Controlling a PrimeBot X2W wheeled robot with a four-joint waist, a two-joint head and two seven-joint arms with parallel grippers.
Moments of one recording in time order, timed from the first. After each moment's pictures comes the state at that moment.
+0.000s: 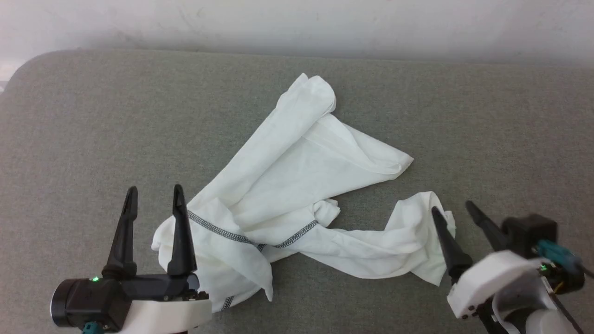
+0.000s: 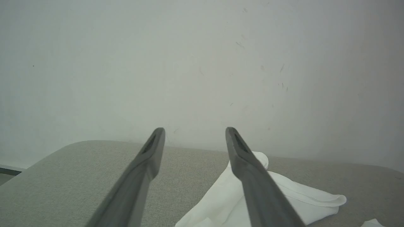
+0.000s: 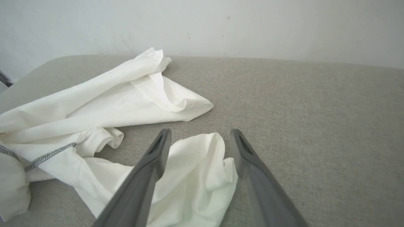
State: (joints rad) left arm 0.10 0.09 -0.08 -0.30 -0.16 0.09 -0.26; right arm 0.03 -0.05 0.01 -0.10 0.17 0.13 0.13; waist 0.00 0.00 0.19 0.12
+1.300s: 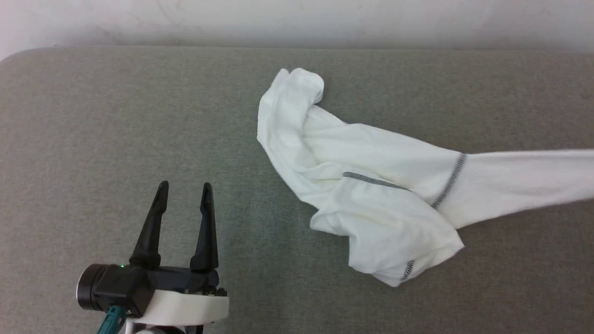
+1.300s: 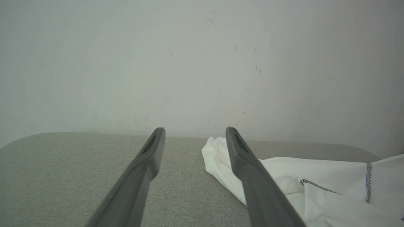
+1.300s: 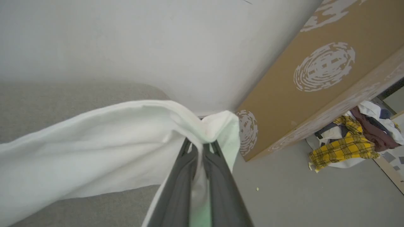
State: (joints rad) left arm 0.05 0.05 -0.09 -0.22 -0.14 0.00 -0.26; right arm -0.20 -0.37 -0.60 -0.11 0.01 0.13 0.48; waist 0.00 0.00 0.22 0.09
